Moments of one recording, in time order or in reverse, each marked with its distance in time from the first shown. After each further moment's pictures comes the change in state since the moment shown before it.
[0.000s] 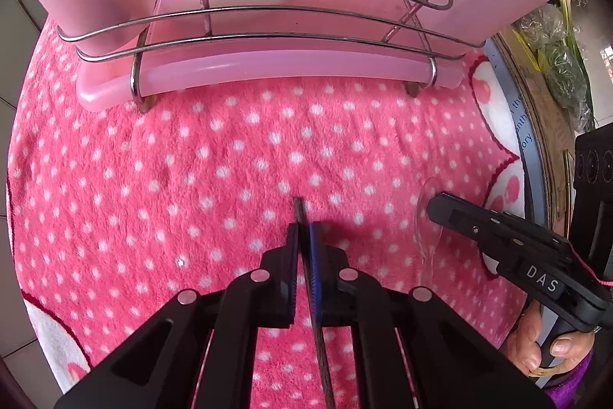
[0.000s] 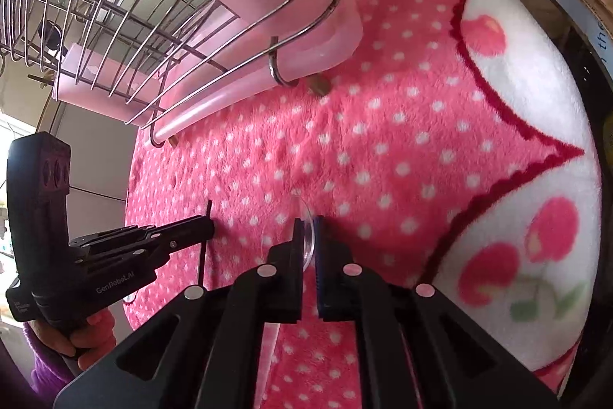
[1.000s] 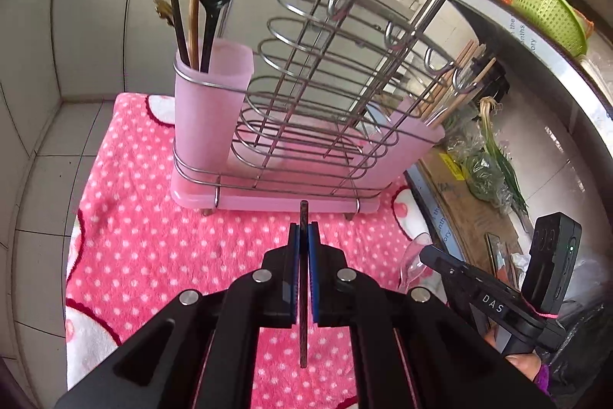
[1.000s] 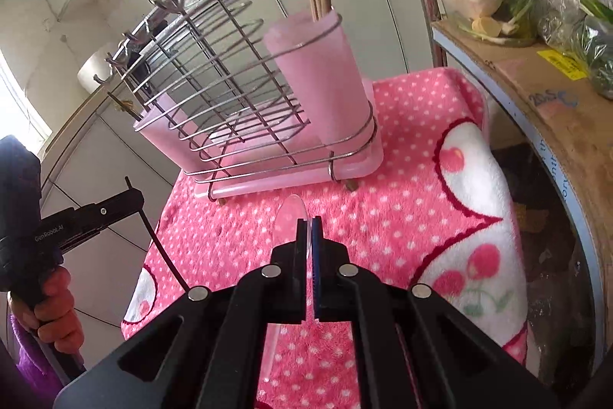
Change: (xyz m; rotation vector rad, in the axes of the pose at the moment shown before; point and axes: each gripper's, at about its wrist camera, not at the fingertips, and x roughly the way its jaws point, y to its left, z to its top) left arm -0.165 0.050 -0.055 -0.034 -0.529 -0.158; right arm -0.093 0.049 -0.030 -0.176 -0.402 -0.051
